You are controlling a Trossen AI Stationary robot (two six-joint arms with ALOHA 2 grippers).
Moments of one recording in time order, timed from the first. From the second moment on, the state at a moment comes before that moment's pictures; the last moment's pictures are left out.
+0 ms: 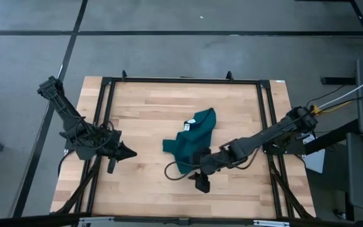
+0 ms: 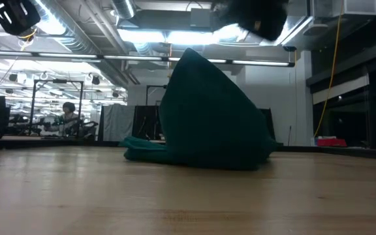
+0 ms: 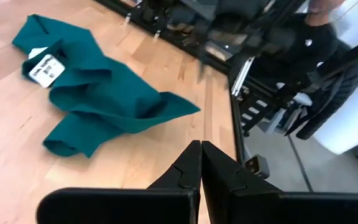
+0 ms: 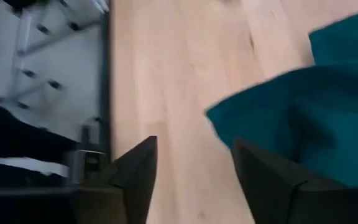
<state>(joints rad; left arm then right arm) -0.86 0.73 0.56 -0.26 -0.73 -0.87 0.45 1.74 1.32 -0.41 0.09 0.65</state>
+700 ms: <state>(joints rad) -0.86 0.72 0.56 -0.18 -0.70 -0.82 0.42 1.87 1.32 -0.31 0.08 0.64</state>
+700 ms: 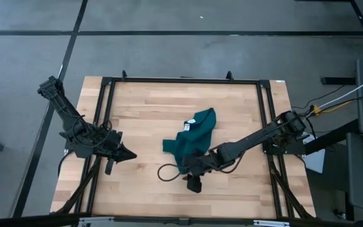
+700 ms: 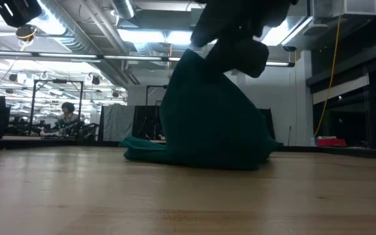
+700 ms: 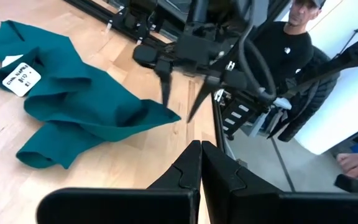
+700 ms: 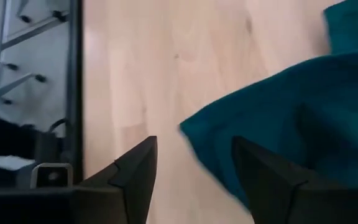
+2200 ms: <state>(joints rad) -0.88 0.63 0.67 -0.34 -0.86 -0.64 0.74 1.93 1.69 -0.73 0.41 1.16</state>
